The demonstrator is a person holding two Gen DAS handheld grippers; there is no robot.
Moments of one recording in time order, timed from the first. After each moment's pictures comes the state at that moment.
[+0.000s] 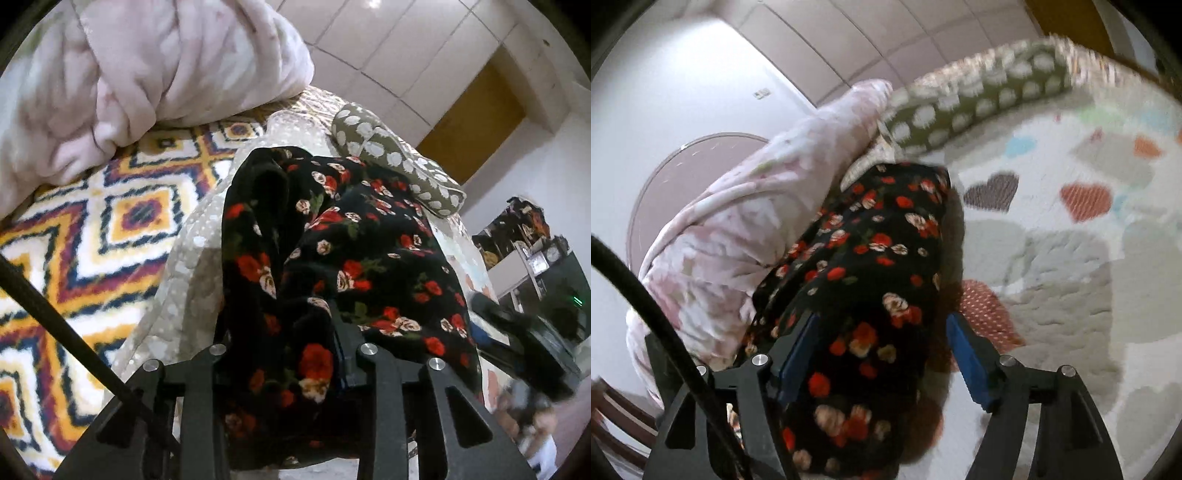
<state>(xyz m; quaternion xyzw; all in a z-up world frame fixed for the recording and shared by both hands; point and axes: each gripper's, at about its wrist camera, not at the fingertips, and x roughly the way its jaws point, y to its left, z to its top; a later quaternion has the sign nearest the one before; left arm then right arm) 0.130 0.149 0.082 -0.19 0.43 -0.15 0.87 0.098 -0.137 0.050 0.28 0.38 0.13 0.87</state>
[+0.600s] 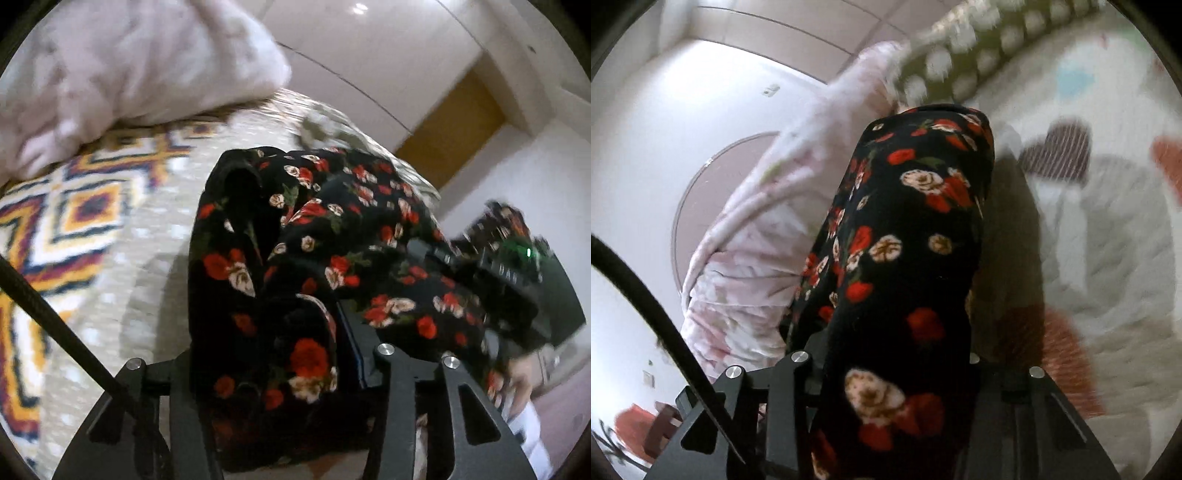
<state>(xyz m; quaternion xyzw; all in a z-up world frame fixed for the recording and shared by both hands) 0.118 0.101 0.085 -0.21 0.41 -0.20 0.87 0.162 -0.150 0.028 0.38 0.40 0.23 0.80</state>
